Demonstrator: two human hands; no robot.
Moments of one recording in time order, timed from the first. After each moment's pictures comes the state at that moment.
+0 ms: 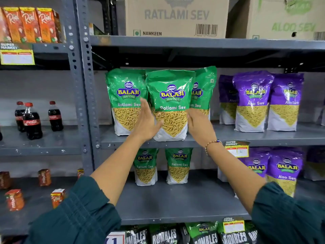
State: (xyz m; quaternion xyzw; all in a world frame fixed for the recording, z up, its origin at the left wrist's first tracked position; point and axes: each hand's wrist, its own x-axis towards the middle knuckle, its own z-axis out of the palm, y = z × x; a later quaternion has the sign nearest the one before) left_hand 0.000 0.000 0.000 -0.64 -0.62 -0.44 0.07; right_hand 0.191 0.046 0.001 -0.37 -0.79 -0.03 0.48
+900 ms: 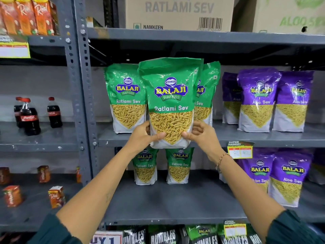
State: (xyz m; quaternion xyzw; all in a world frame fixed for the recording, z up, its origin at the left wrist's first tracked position) left_hand -0.010 -0.017 -0.036 -0.64 -0.52 -0.54 -0.15; right_hand 0.210 0.057 -0.038 -0.26 -0.71 0.40 0.53
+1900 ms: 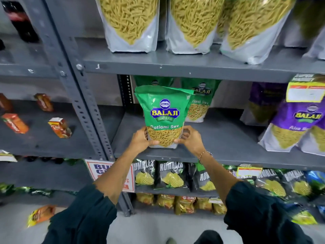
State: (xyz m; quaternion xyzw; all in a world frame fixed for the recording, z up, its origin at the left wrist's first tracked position) left_hand -0.088 0.034 -0.325 -0.45 -0.67 -0.47 -0.34; right_hand 0.118 0.124 -0.316 -0.43 -0.68 0.49 0.32
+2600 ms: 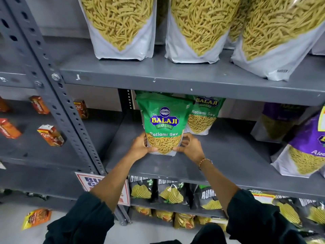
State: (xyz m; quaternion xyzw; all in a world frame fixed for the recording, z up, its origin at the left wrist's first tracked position) left_hand -0.108 0.102 -0.349 -0.43 -0.65 -0.49 -0.38; right_hand 0.096 0.210 -0.346 -0.42 -0.71 0.50 0.27
